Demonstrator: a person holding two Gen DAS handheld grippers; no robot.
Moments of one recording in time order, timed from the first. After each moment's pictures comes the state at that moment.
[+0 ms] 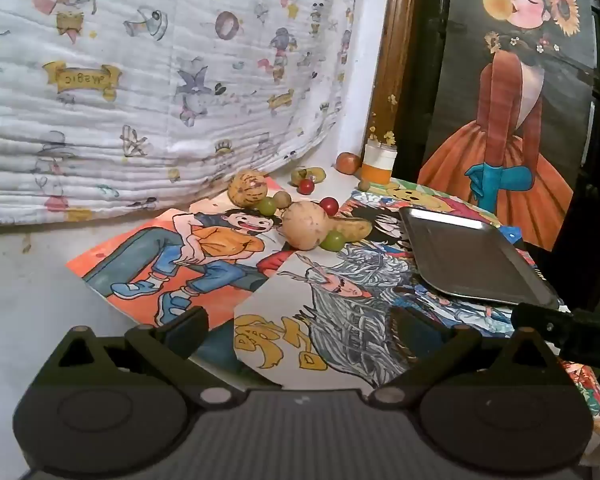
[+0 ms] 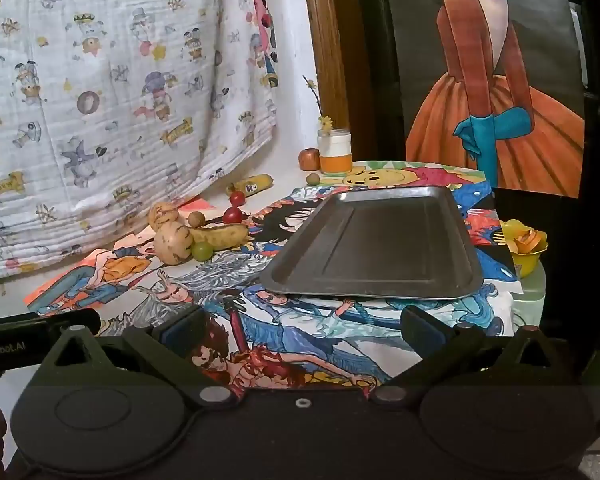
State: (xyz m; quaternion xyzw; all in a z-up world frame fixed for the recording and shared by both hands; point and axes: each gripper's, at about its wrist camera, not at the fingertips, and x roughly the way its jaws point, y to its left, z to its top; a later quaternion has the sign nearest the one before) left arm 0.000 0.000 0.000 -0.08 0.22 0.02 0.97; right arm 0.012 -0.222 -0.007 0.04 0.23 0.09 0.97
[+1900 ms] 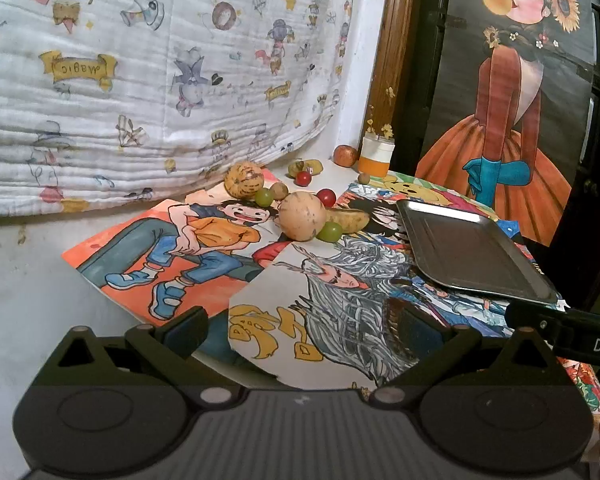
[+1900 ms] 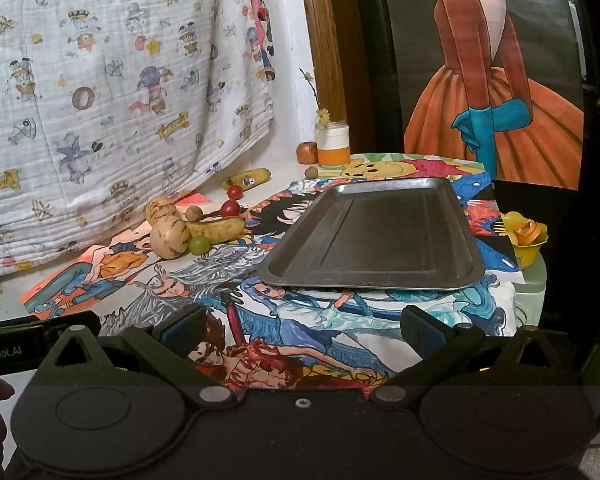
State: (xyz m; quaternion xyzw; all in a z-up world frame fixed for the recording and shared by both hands) left arm 0.000 -0.004 -0.002 -0.08 0.23 0.02 0.97; right arm 0.014 -0.222 -0.012 0.05 0.23 0.09 0.97
